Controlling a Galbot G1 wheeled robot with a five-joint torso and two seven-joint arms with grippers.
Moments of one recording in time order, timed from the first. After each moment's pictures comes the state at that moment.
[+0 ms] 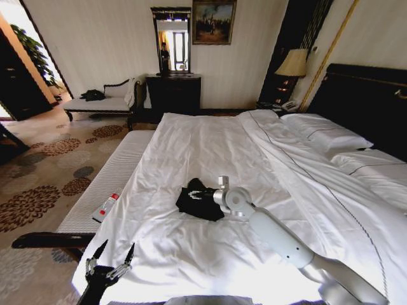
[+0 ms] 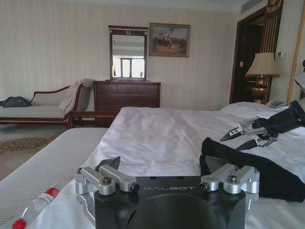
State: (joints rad) left arm 2.37 -1.19 -0.78 -2.30 -0.44 -0.47 0.06; right arm -0.60 1.06 -0.22 1.78 1.41 -0.71 0.44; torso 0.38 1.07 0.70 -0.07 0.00
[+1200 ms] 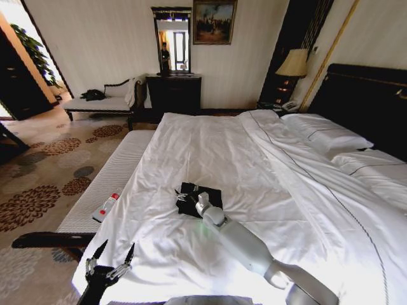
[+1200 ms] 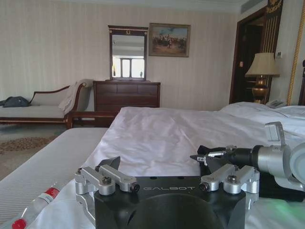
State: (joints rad) left arm 2.37 -1.19 -0.78 -2.30 -0.44 -0.47 0.06; right arm -0.68 1.31 -0.32 1.33 0.47 -0.06 0.11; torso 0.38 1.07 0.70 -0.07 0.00
